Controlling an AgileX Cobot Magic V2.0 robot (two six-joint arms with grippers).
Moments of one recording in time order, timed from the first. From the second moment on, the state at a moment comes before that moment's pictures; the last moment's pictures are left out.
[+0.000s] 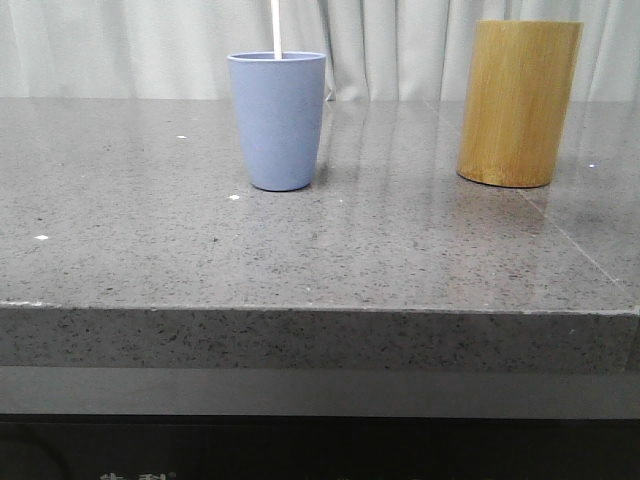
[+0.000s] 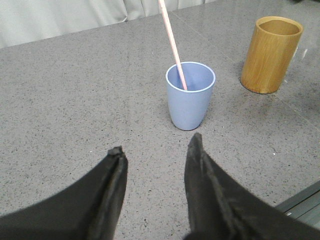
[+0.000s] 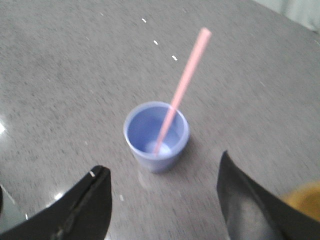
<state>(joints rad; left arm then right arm) -0.44 0.71 -0.97 -0.08 0.74 0.11 0.46 1.45 -1.72 0.20 0.98 -0.19</state>
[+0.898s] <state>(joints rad) -0.44 0.71 -0.97 -0.08 0.74 0.11 0.29 0.51 -0.86 0.18 0.84 -0.12</state>
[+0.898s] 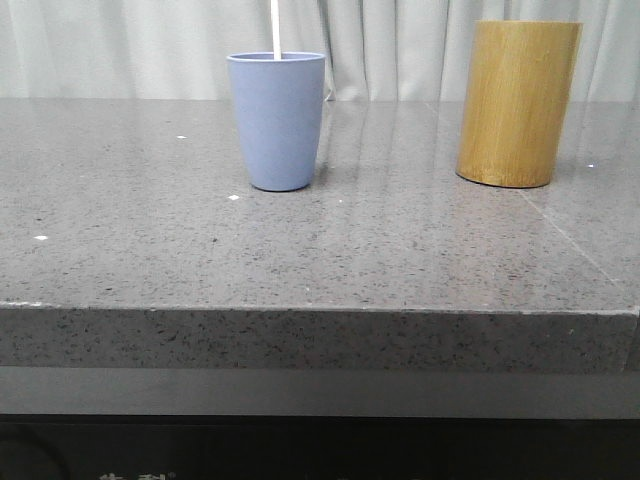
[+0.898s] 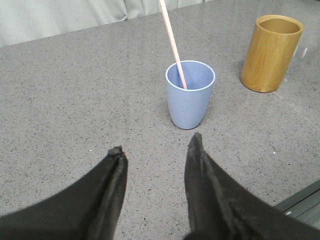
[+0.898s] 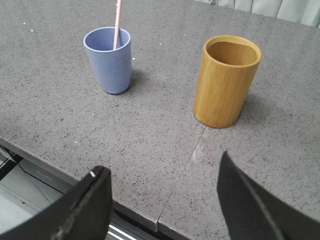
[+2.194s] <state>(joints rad) -0.24 0.39 -0.57 -0.07 0.40 0.11 0.29 0.51 -0.86 0.18 0.82 -0.11</state>
